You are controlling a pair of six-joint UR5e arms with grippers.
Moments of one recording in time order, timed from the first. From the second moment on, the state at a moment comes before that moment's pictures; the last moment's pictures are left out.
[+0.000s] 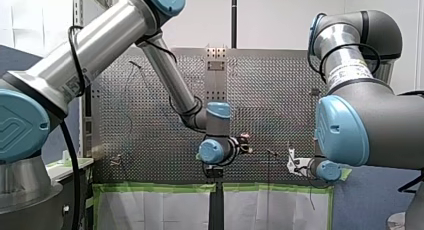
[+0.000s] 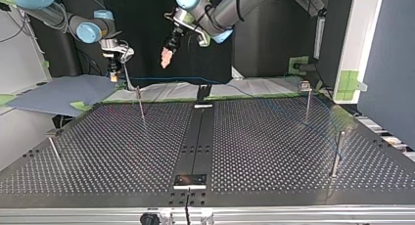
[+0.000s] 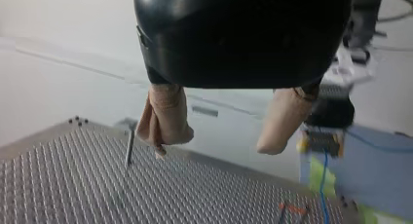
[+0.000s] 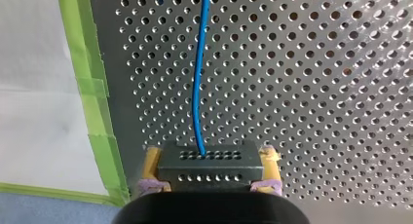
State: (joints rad) left arm -0.85 -2.31 -1.79 -2.25 -1.87 -1.88; right arm 1.64 -0.67 1.85 -0.99 1.33 1.57
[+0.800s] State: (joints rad) left arm -0.84 -2.55 -1.56 -2.30 -1.84 -1.89; right arm 1.65 -0.67 1.85 -0.99 1.33 1.56
